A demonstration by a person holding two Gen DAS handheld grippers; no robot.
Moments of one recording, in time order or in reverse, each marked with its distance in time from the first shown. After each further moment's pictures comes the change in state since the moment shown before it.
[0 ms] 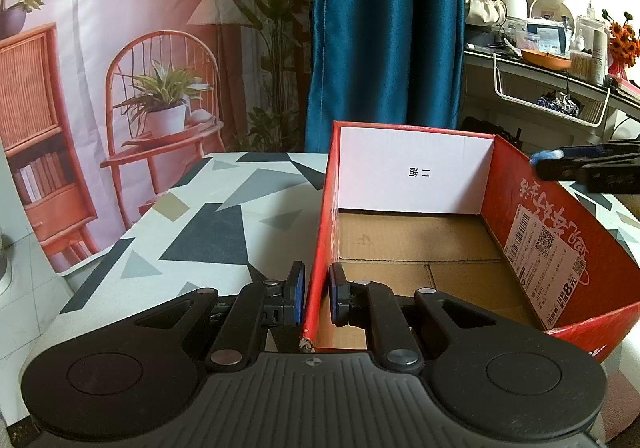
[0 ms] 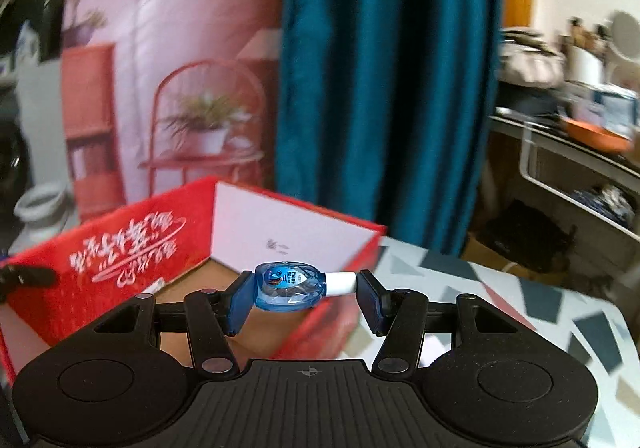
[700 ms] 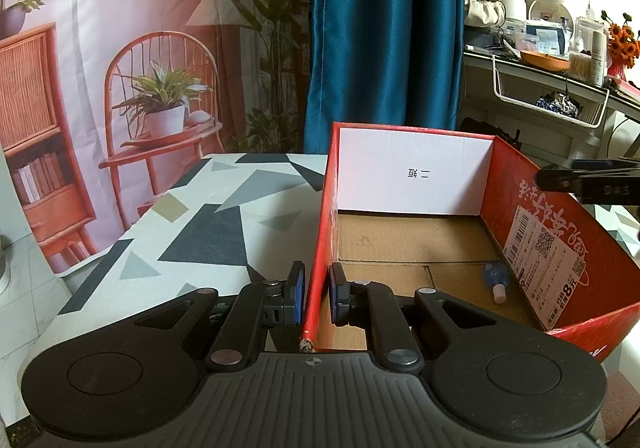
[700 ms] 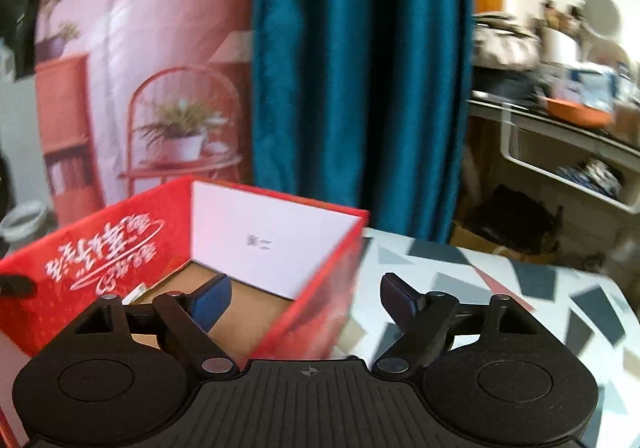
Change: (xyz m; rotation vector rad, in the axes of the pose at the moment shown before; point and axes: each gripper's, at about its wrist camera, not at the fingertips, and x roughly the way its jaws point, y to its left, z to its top) left arm 0.001 -0.001 -0.001 0.002 -0.005 -0.003; right arm -0.001 0.000 -0.021 0.115 -0.041 -0.087
